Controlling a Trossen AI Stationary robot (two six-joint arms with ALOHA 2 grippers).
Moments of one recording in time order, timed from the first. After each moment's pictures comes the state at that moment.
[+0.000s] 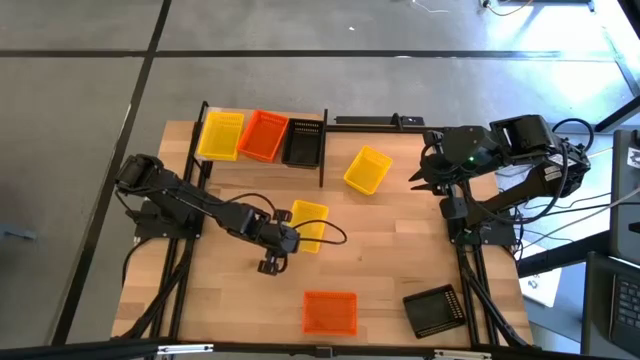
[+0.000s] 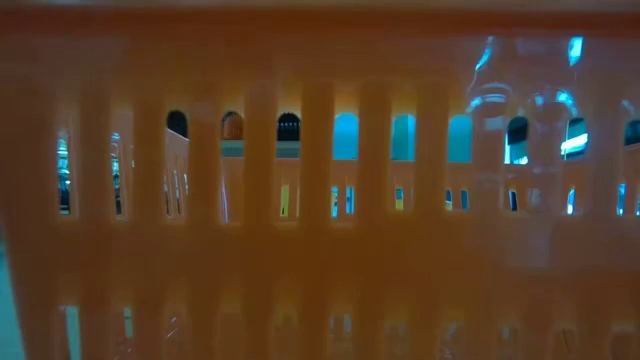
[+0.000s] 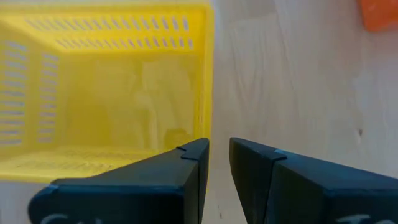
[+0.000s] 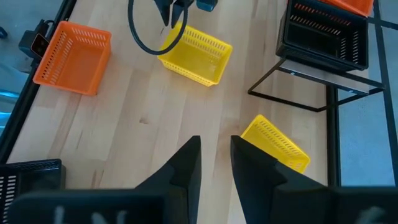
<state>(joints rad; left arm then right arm) -0.30 1.57 0.98 -0.45 -0.15 -0.07 0.11 1.30 1.90 -1.50 0.06 -0.14</state>
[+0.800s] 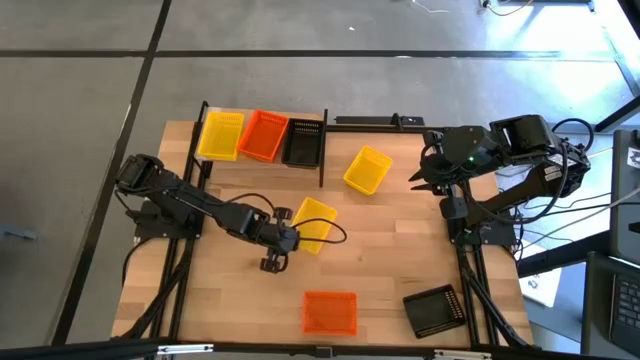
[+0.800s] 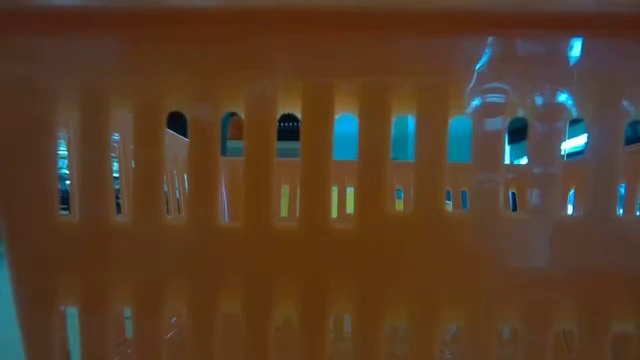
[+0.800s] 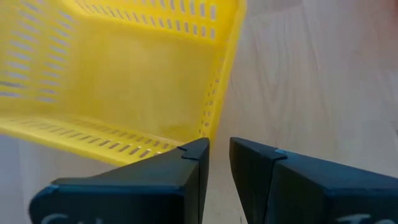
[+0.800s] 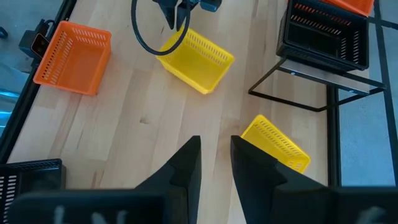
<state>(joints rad) -0.29 1.57 0.95 -0.41 -0.22 -0.05 0.11 1.30 1.90 -1.50 0.06 -0.14</state>
